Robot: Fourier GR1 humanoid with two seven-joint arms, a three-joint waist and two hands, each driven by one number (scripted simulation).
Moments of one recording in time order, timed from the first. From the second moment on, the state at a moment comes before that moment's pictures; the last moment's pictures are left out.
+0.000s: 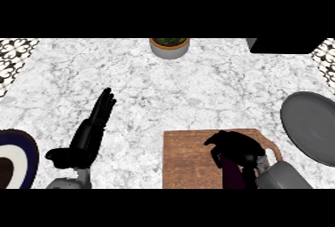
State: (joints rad) left arm -0.04 0.08 -0.16 -1.58 0.03 0.05 -0.09; right arm -0.23 -0.37 0.52 -1.37 0.98 0.48 -0.24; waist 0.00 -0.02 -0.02
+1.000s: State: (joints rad) left arm 0.01 0.08 -0.15 -1.59 0.02 0.06 -0.11; right arm -0.06 -0.07 0.21 -1.81 1.21 -0.03 0.47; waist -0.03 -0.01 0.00
